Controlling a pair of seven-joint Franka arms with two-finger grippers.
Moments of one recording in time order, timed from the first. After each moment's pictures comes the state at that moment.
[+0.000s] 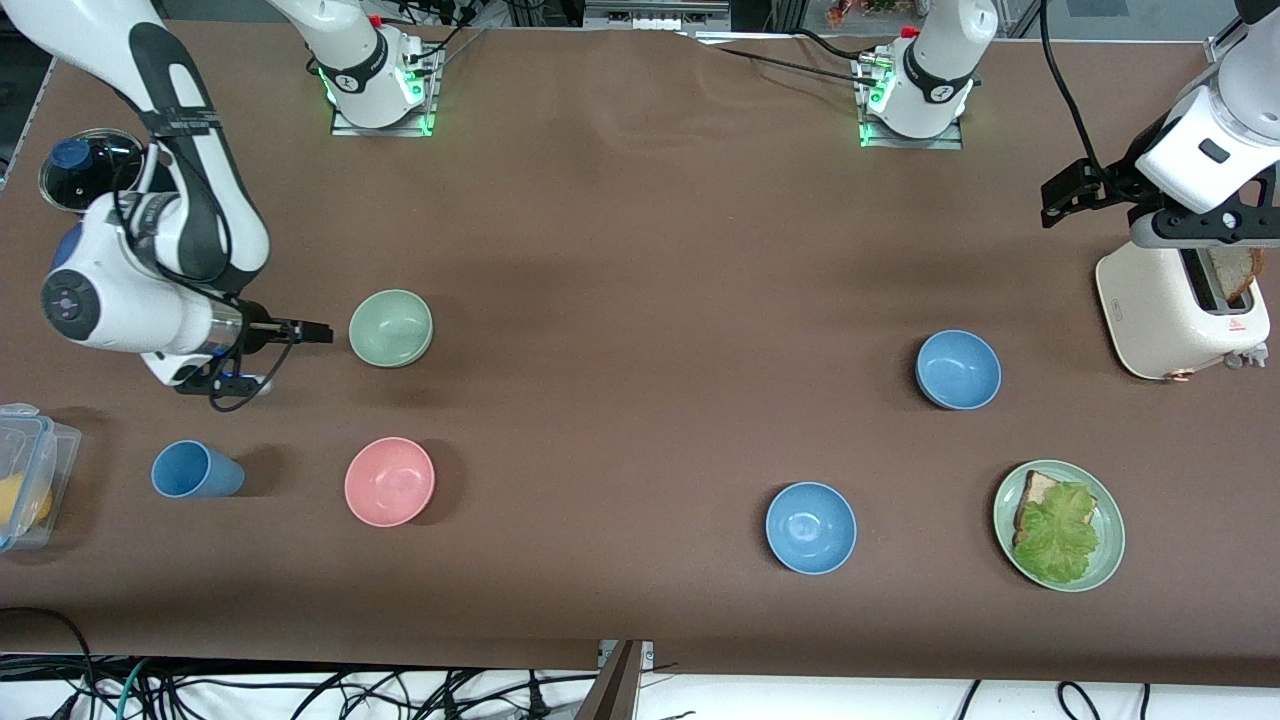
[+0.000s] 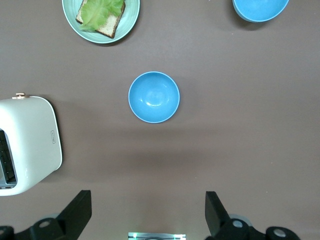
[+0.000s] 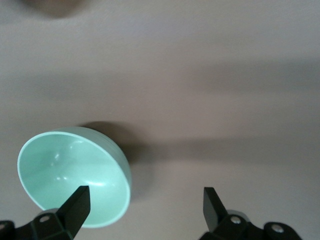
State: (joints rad) left arm -0.08 -0.09 0.01 -1.73 0.02 1.54 -0.09; right arm 0.00 0.35 -0.02 -2.03 0.17 2.13 -0.07
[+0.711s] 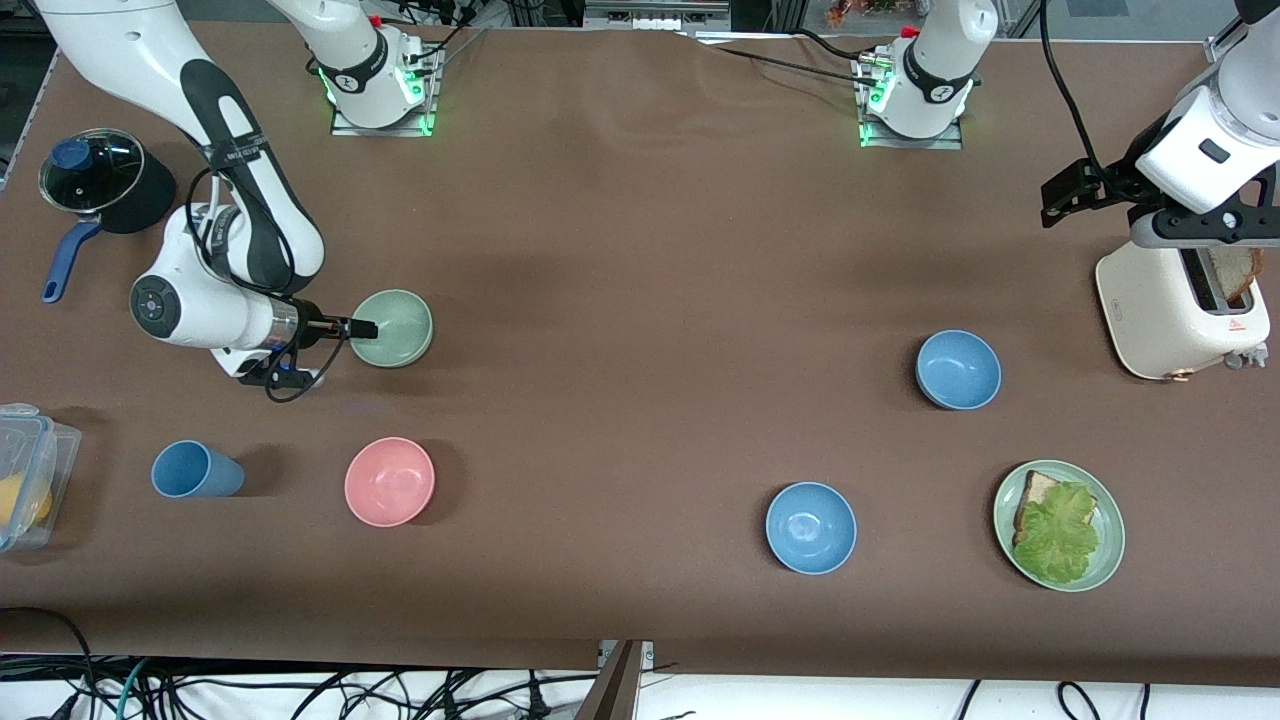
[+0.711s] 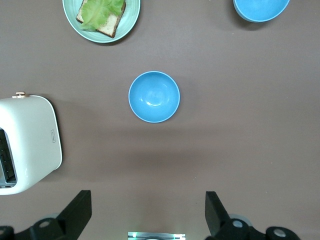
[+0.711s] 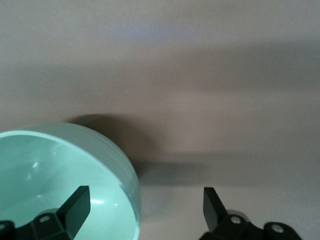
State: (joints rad) left arm -0.08 -0.09 0.01 -1.73 0.02 1.54 -0.09; right arm 0.01 0.42 0.01 -2.12 0.21 2.25 -0.07
